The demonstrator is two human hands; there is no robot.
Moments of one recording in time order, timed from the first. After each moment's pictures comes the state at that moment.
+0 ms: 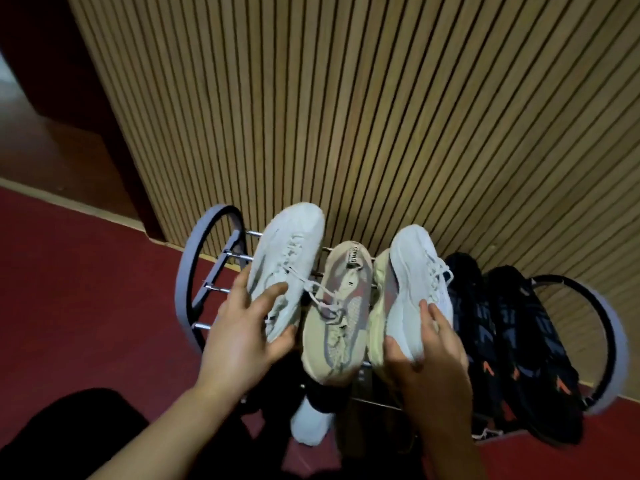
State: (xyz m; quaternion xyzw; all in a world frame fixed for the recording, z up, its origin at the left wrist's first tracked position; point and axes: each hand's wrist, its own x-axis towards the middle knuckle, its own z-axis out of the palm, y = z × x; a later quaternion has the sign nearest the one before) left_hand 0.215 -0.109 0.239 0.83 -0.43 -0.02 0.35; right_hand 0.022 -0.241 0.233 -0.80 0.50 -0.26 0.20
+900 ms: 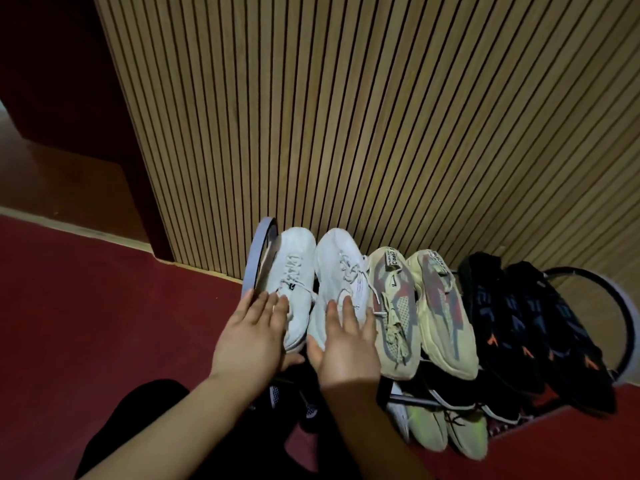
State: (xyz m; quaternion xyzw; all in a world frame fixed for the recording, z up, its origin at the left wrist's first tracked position) left_hand 0.292 -0.065 0.212 0.82 -0.57 0.01 -0.03; right_hand 0.166 -0.140 0.235 -0.88 0.46 -0.03 0.15
